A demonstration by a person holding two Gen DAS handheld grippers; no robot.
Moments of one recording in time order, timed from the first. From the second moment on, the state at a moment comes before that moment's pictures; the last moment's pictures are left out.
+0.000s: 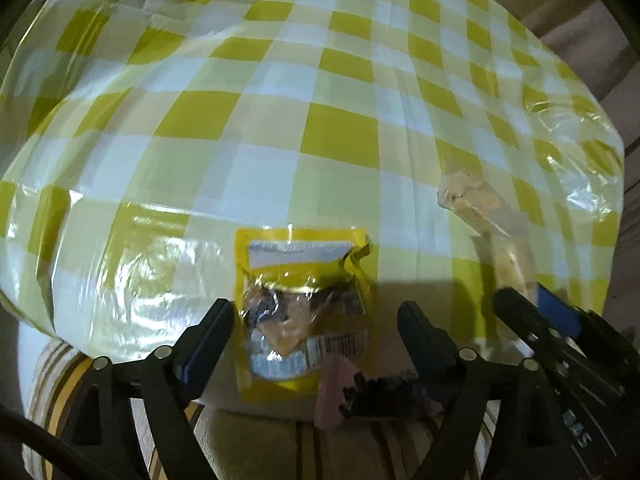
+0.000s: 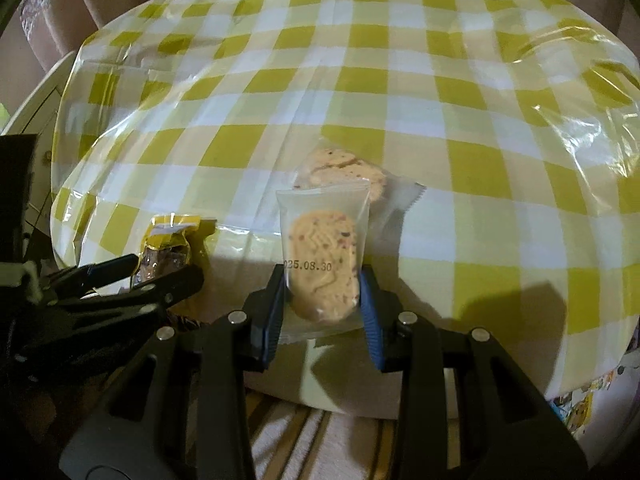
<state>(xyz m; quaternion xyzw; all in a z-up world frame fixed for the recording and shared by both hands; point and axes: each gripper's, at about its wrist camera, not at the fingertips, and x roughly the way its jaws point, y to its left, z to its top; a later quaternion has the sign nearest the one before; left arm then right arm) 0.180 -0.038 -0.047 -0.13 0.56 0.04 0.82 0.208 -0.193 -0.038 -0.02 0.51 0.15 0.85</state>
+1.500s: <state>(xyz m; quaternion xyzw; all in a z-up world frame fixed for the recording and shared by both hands) 0.167 -0.072 0.025 -0.09 0.44 0.02 0.89 0.143 -0.345 -0.007 0.07 0.48 0.04 0.88</state>
